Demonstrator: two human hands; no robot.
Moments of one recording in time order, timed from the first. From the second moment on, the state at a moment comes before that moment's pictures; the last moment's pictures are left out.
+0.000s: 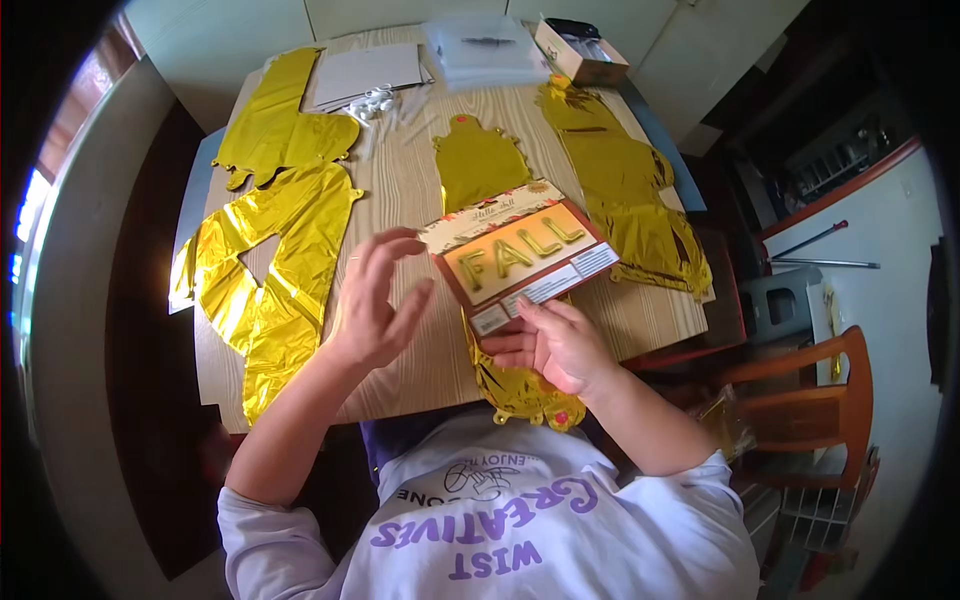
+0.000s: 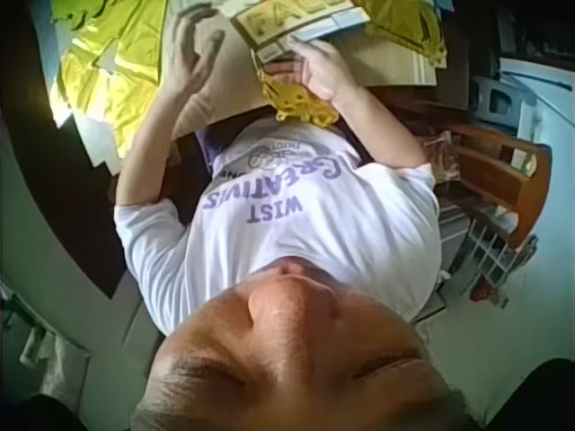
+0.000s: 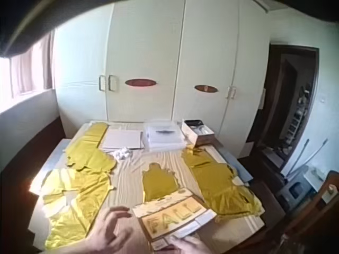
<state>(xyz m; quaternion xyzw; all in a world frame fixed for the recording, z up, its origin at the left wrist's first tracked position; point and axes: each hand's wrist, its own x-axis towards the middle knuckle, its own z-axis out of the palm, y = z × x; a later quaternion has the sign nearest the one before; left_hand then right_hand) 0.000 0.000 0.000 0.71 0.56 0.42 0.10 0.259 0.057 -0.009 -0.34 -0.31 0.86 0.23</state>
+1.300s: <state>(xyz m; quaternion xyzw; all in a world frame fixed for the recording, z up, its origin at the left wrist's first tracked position) 0.102 -0.086 -0.039 0.80 0.55 0.24 -0.01 0.419 0.024 -0.056 -0.12 -0.94 -0.01 0.32</state>
